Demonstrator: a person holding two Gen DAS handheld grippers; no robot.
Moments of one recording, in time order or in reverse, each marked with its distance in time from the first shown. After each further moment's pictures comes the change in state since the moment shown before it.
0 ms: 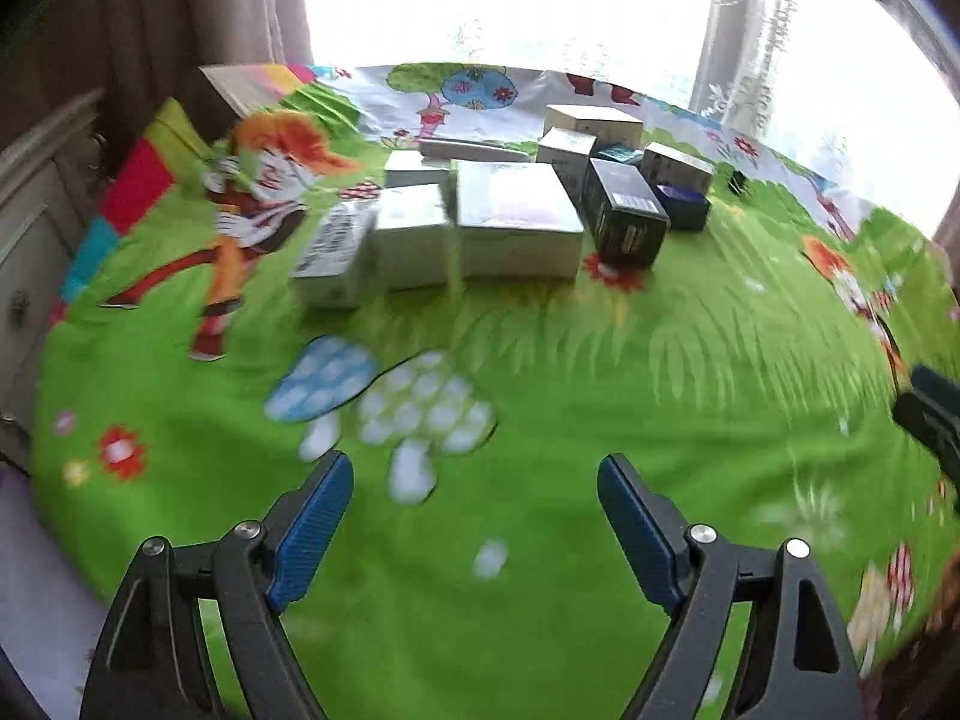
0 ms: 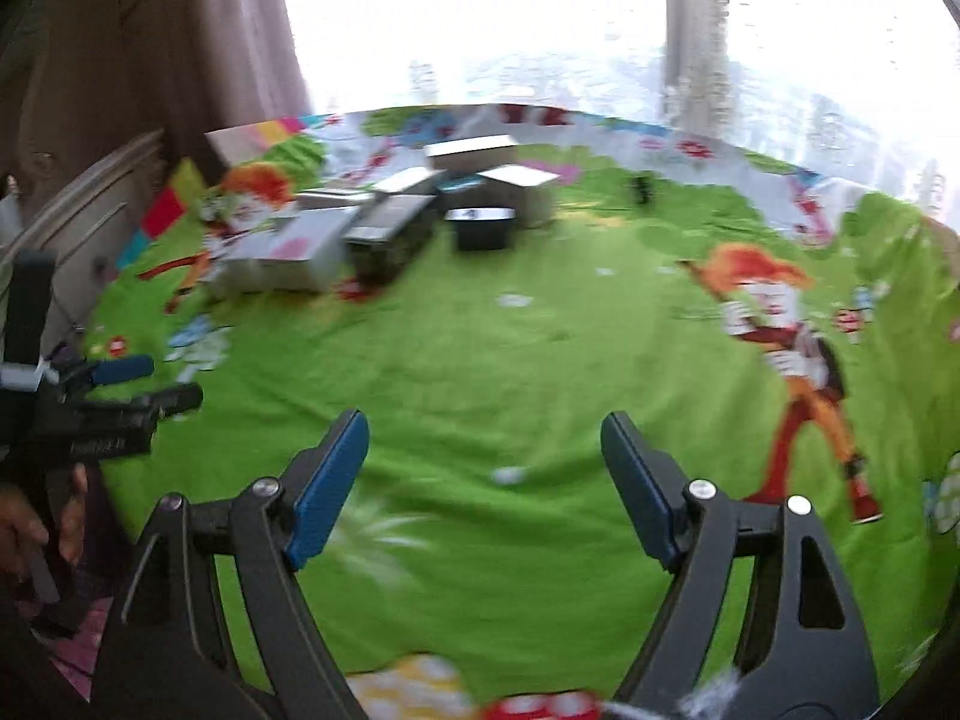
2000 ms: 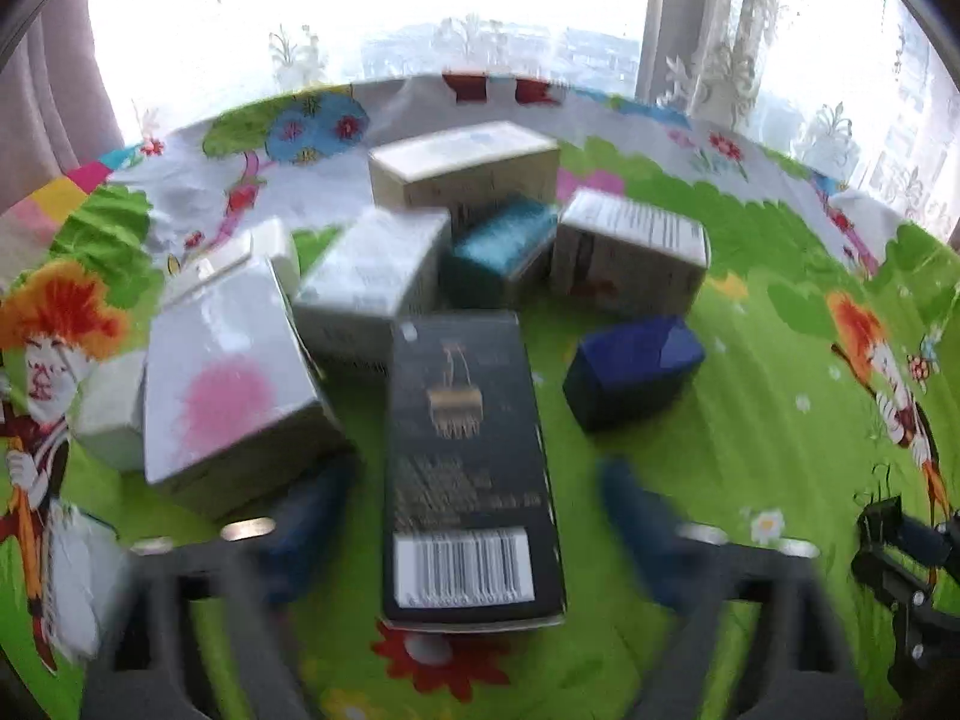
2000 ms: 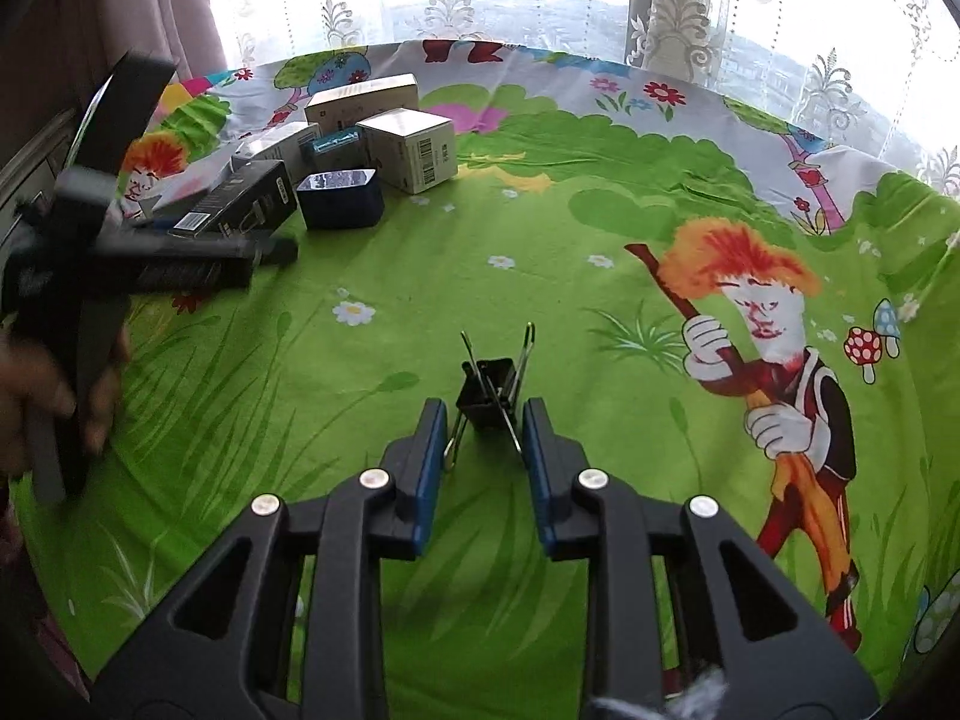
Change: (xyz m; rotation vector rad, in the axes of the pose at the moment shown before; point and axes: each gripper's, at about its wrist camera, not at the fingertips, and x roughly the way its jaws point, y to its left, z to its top) left arm 0.113 -0.094 0.132 0.162 -0.017 -0.078; right arm 0.088 -0.057 0.031 0.002 0.134 -0.068
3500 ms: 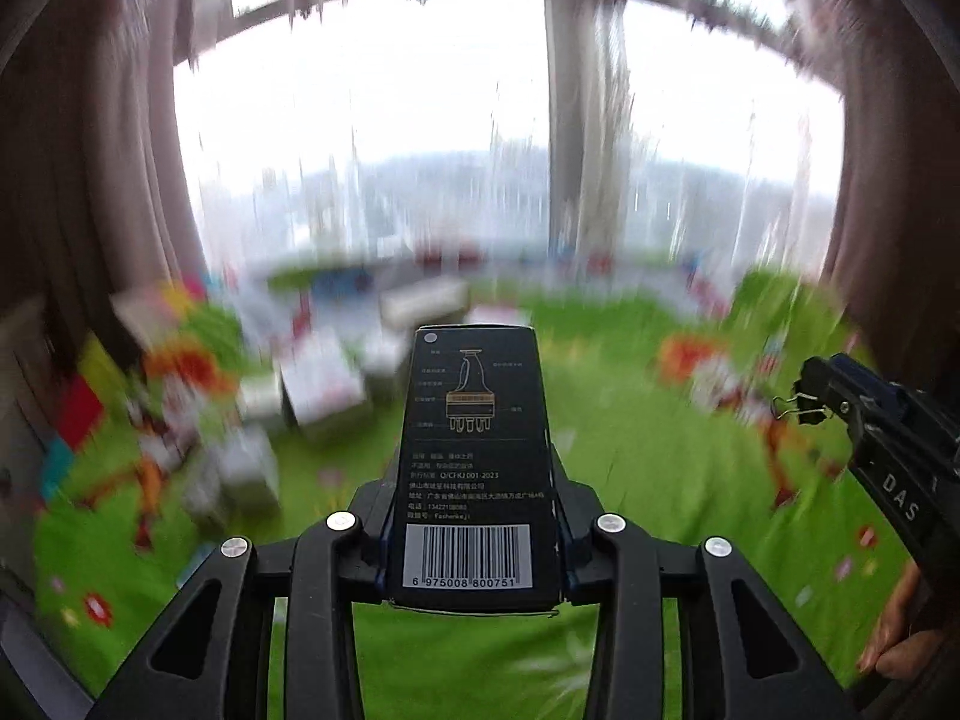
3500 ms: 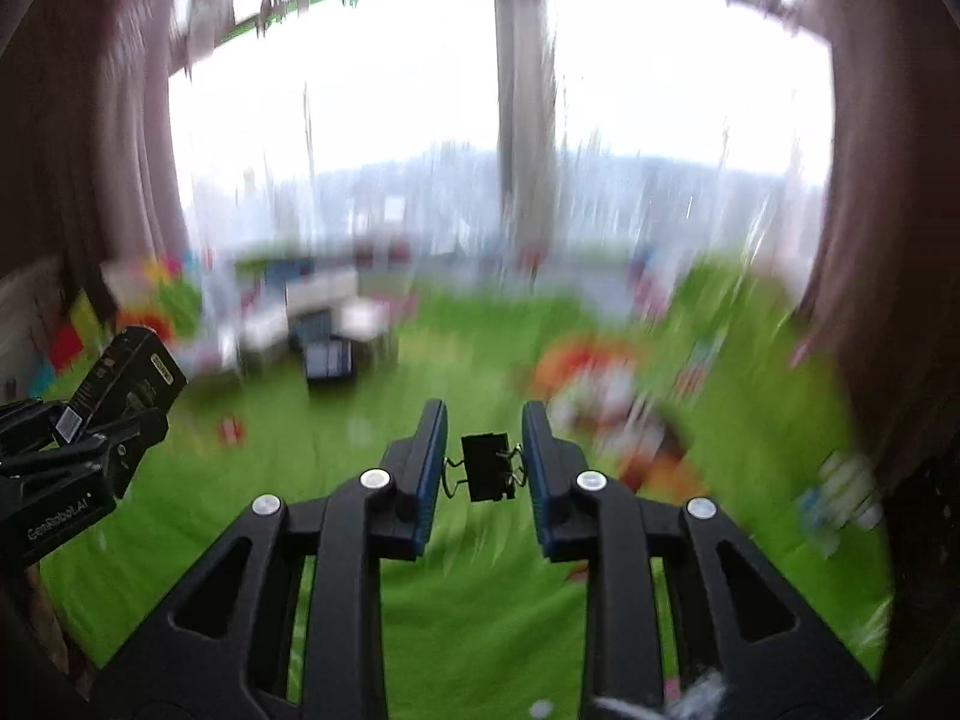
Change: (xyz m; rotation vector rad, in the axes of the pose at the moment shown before) left arm -0.214 -0.055 -0.095 0.061 -0.403 0.006; right arm -0.158 0.024 -0.044 0.171 -0.521 -0.239
